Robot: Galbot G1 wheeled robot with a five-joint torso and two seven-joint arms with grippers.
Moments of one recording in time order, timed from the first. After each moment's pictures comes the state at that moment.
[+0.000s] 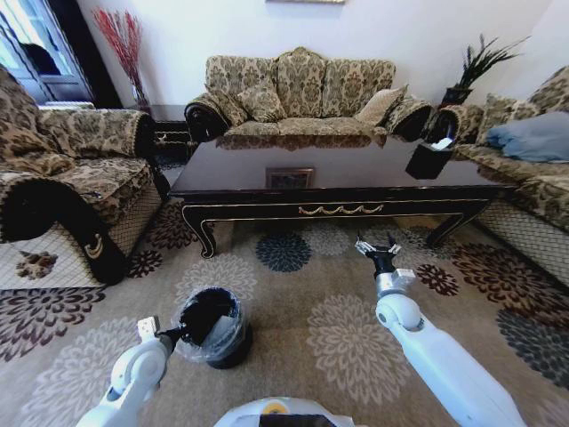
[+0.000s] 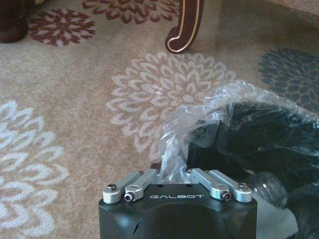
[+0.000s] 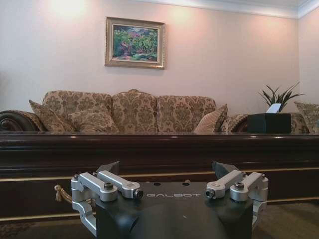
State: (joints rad) left arm 1.55 -1.12 -0.60 -2.08 -1.01 0.69 -0.60; right arm -1.08 0.87 0.27 1.76 0.59 0.20 0.44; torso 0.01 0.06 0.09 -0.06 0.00
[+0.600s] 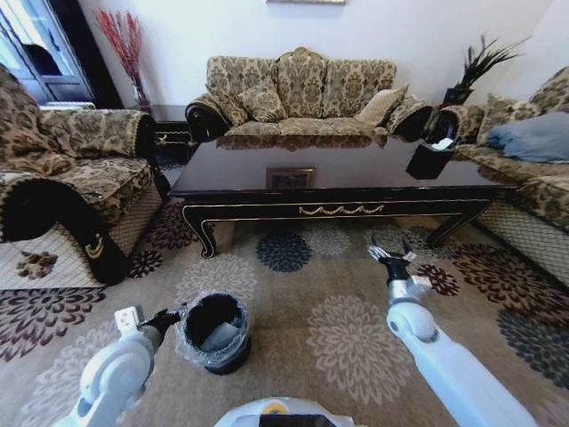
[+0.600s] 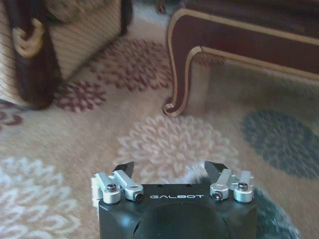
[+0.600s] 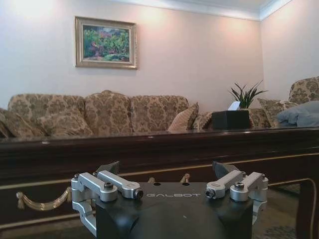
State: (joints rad) left arm 1.62 -1.10 -0.75 -2.42 -1.11 0.73 -0.77; right arm -1.23 0.88 0.43 1.82 0.63 0.21 0.47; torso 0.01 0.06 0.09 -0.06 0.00
